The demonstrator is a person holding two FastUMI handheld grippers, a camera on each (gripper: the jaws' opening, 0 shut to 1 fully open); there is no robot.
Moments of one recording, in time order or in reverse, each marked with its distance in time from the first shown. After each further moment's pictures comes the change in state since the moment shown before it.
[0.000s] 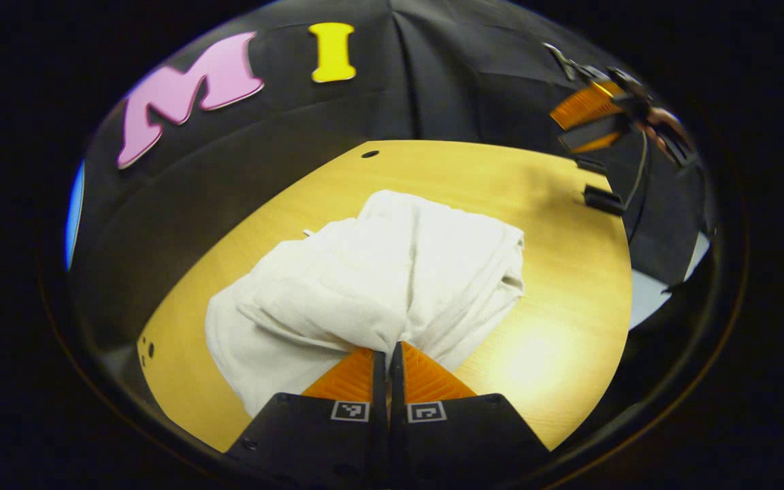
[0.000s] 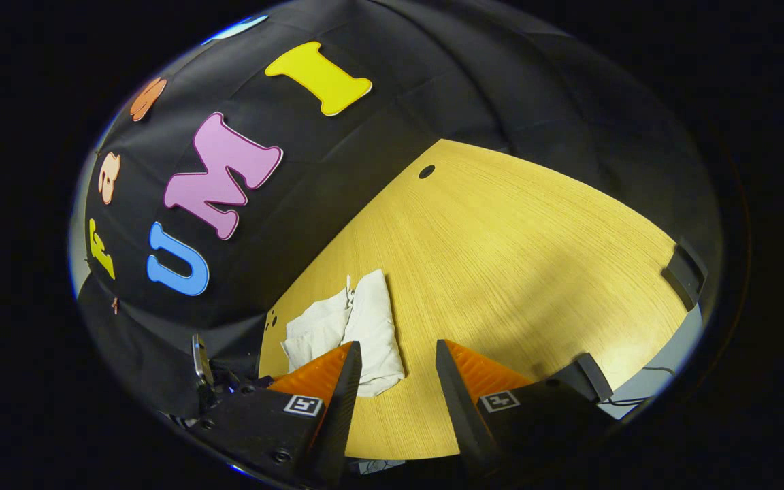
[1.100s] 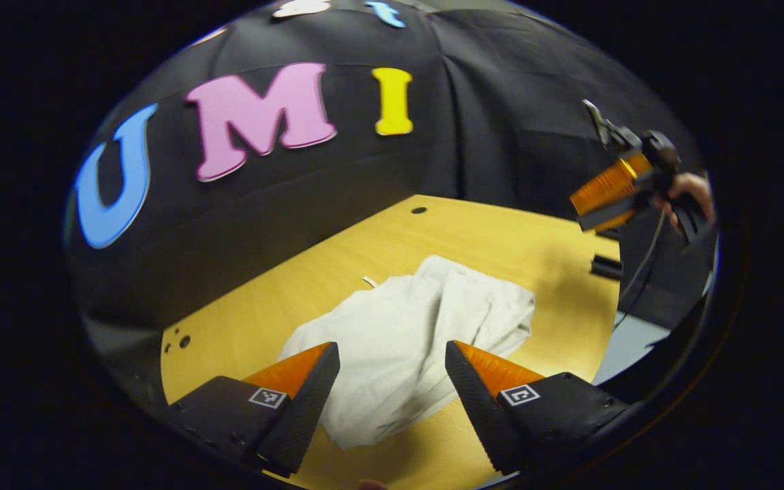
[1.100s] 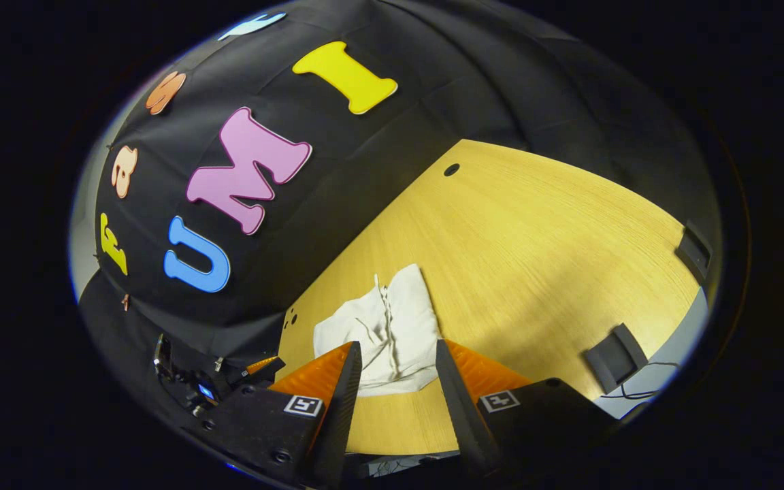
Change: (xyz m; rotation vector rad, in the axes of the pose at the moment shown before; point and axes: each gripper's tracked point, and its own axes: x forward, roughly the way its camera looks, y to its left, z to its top) left arm -0.109 0.069 0.036 -0.338 -0.231 0.162; right arm -0.006 0.066 -0.018 -0.037 -0.017 0.072
